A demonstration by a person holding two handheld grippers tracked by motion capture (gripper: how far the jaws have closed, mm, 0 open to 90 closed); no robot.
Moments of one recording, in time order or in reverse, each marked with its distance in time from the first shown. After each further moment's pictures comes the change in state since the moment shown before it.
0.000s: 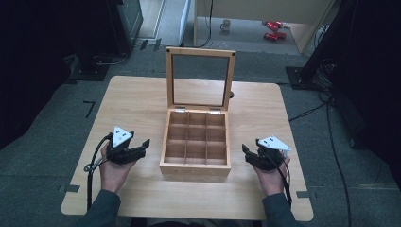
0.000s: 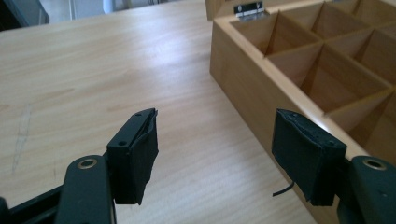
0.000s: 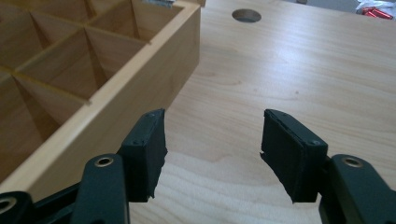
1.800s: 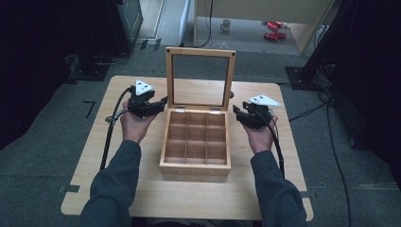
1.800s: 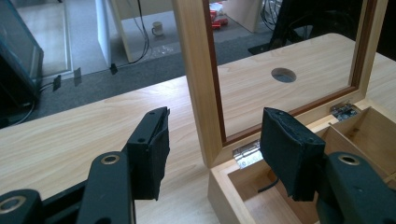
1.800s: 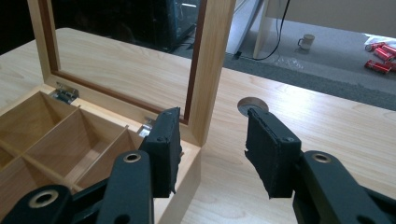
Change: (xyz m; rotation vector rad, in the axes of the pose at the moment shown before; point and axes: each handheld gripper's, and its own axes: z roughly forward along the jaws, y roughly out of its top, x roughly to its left) left arm -0.003 0.125 0.071 -0.047 -0.027 0.030; right arm -0.005 0.110 0.056 -0.091 0.044 0.000
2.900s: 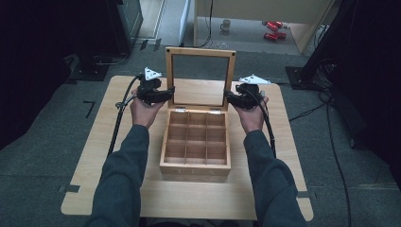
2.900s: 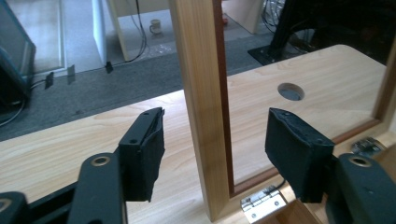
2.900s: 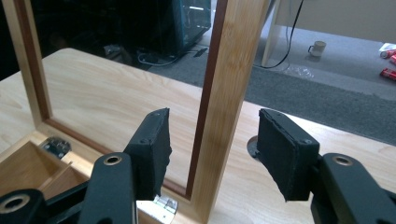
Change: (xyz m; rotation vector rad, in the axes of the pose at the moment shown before) left arm 0.007 0.024 0.042 0.012 0.000 -0.038; right arm -0.001 0.046 0.045 -0.008 0.035 0.004
